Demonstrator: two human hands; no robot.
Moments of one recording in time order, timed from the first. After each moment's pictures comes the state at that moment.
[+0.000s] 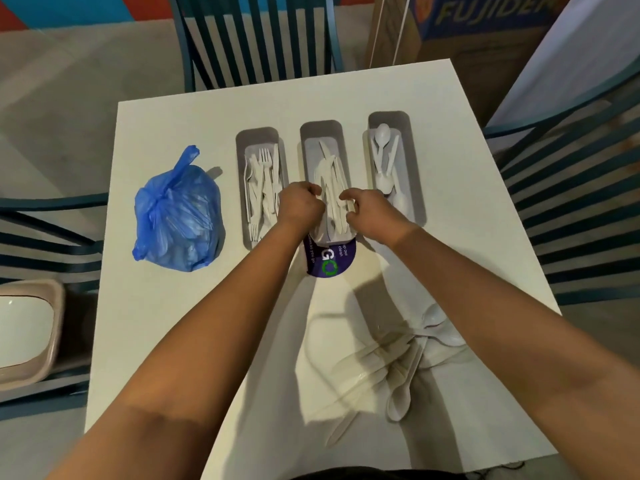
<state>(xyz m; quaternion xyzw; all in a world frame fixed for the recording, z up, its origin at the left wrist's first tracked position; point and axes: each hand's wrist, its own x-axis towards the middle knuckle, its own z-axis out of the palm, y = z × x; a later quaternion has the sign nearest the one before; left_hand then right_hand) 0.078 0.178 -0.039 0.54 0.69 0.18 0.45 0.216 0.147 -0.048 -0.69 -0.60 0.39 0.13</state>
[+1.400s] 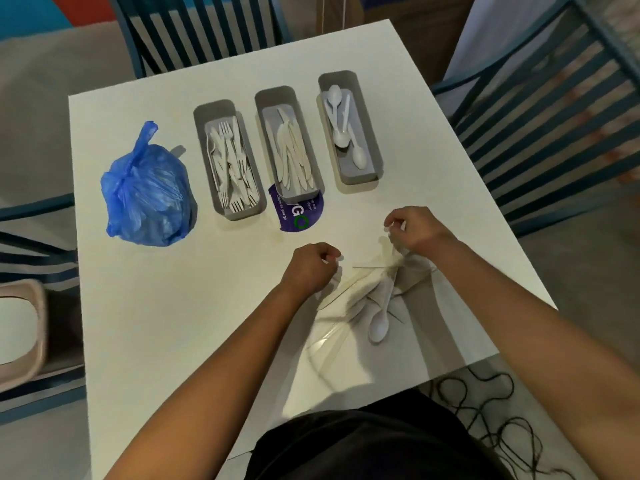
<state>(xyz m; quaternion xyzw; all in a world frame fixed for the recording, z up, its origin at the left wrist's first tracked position) 0.079 0.011 -0.064 0.67 0.57 0.04 0.48 0.299 -0.006 -0.066 -0.75 -0.56 0.33 0.13</state>
